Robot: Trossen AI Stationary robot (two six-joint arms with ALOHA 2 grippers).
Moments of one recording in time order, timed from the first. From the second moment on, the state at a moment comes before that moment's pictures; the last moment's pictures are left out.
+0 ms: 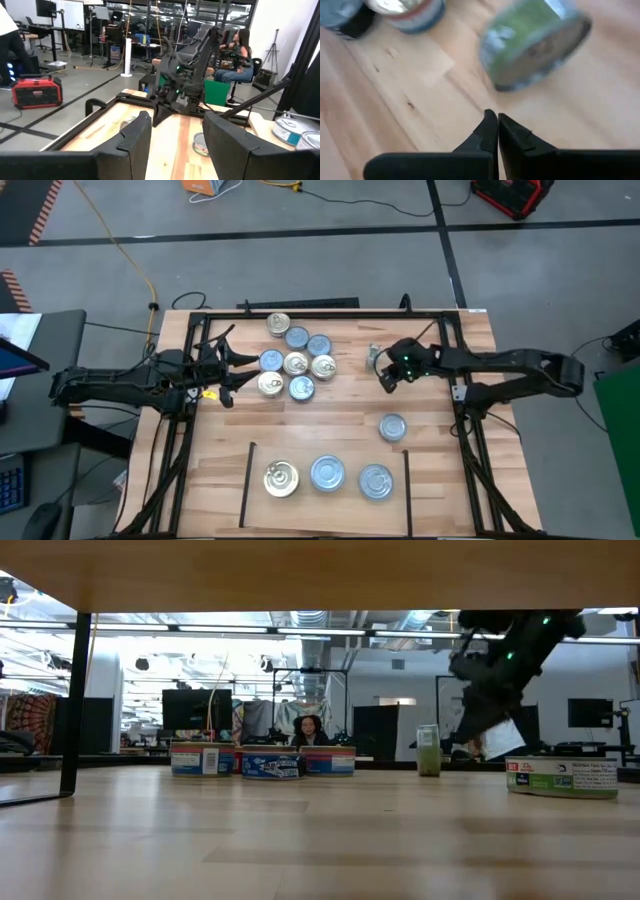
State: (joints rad) left arm 0.05 0.54 0.48 0.17 -0.18 -0.10; right arm -0.39 1.15 0.51 -0.23 0.08 0.37
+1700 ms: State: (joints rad) left arm 0.05 0.54 0.48 0.13 -0.23 -0.10; right arm -0.25 1.61 0.90 -0.30 0.69 0.58
